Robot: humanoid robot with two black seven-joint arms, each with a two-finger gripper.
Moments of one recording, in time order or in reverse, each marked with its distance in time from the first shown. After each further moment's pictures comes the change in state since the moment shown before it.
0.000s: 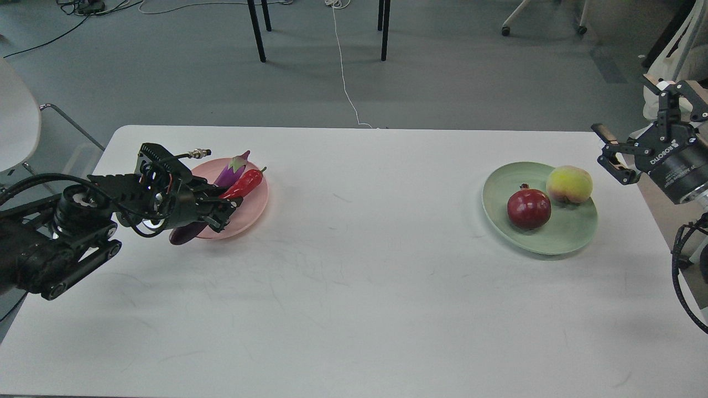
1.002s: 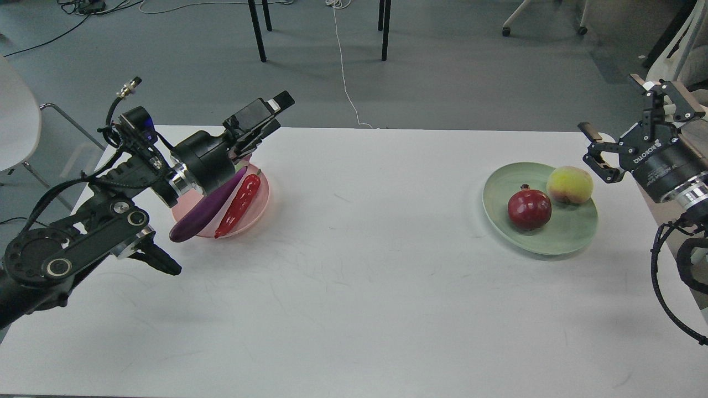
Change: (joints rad) left arm 0.207 -0.054 -0.317 -0.340 -1.257 0.087 -0.039; right arm -0.002 0.089 0.026 -0.001 0.000 -0.054 0.000
